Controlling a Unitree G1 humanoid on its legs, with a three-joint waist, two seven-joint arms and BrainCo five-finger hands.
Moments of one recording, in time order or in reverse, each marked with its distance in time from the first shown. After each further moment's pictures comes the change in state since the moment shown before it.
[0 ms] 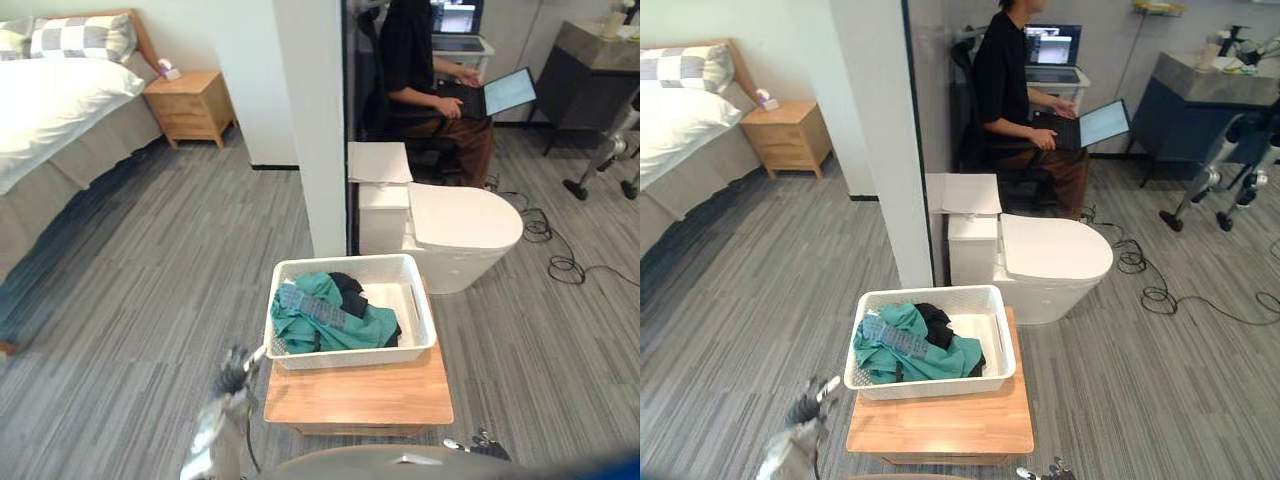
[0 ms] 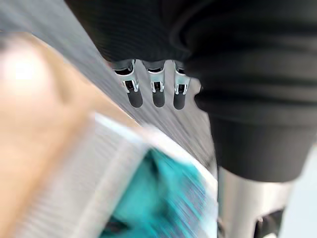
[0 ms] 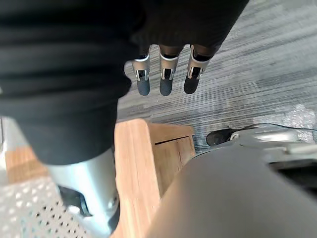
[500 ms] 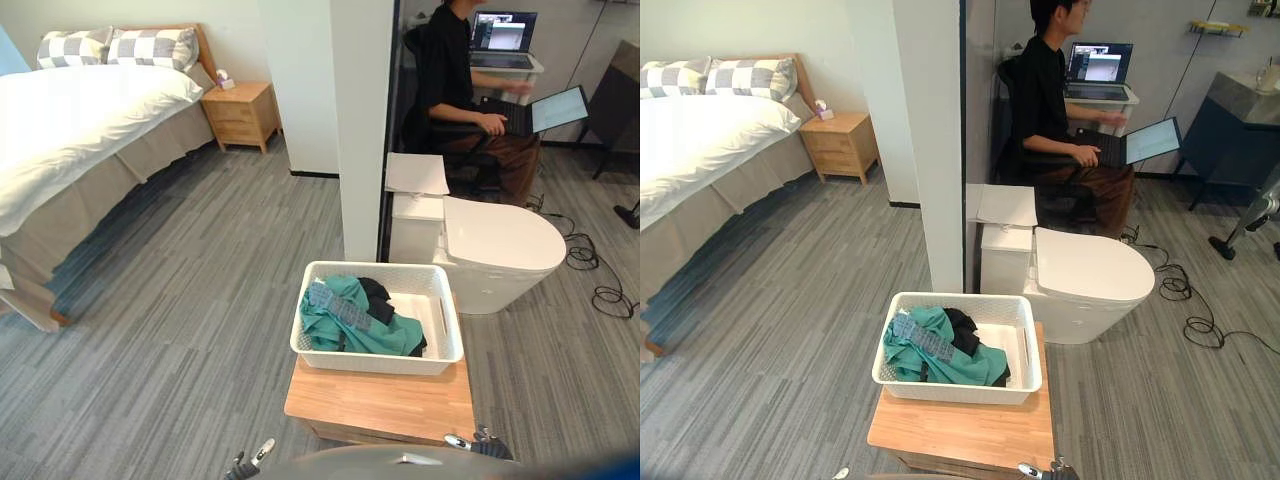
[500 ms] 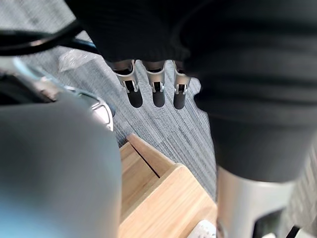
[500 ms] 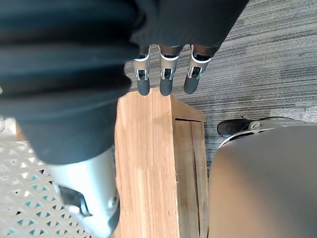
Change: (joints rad) left arm 0.045 -0.071 0.143 0.292 0.317 0.024 -0.043; right arm -0.052 -0.019 -0.002 0.084 0.008 -0.002 -0.001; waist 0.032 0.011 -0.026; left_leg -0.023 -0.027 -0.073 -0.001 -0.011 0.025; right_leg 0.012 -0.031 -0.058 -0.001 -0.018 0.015
